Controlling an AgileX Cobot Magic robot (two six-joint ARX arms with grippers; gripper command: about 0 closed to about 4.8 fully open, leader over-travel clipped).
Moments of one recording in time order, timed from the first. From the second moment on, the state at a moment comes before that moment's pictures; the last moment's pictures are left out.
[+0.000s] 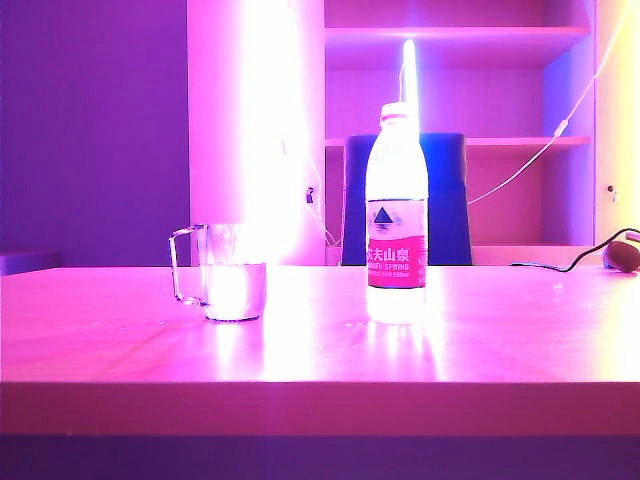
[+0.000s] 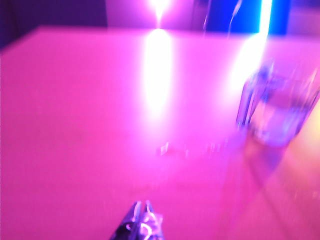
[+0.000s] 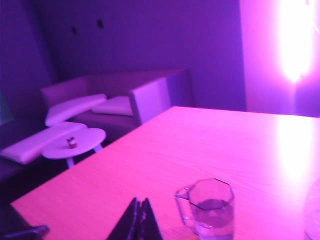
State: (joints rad) left arm -0.02 0.00 0.00 -0.12 0.04 -0.03; right arm 1.02 0.95 0.61 0.47 0.38 0.12
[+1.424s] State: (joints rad) left arm -0.03 0.00 0.01 -0.16 0.03 -0.03; right arm 0.03 0.06 0.44 -0.01 0.16 -0.10
